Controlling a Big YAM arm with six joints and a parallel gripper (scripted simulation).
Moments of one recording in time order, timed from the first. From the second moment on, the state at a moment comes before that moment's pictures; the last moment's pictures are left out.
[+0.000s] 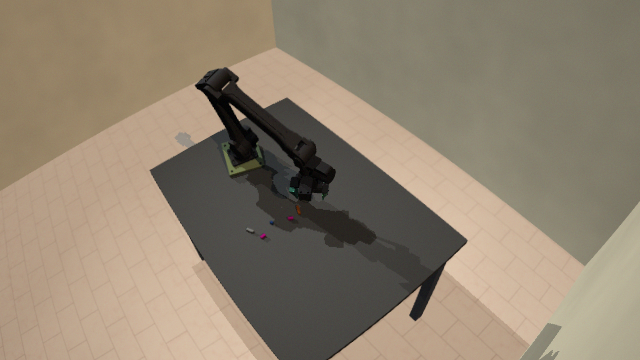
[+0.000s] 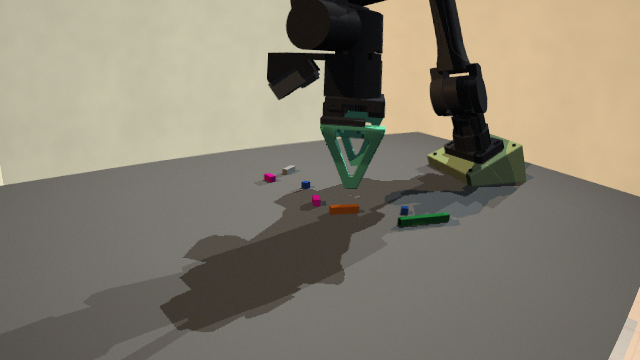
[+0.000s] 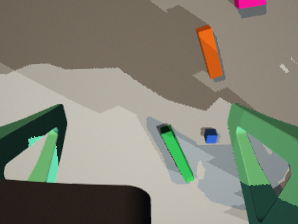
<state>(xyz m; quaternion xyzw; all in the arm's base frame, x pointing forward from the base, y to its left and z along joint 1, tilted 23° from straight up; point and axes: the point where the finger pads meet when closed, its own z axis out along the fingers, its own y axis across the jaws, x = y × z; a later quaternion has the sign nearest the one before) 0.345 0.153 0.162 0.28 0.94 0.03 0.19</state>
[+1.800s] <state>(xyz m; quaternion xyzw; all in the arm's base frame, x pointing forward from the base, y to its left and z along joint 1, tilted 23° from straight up) 0.344 0.011 0.174 -0.16 0.97 -0.05 0.19</state>
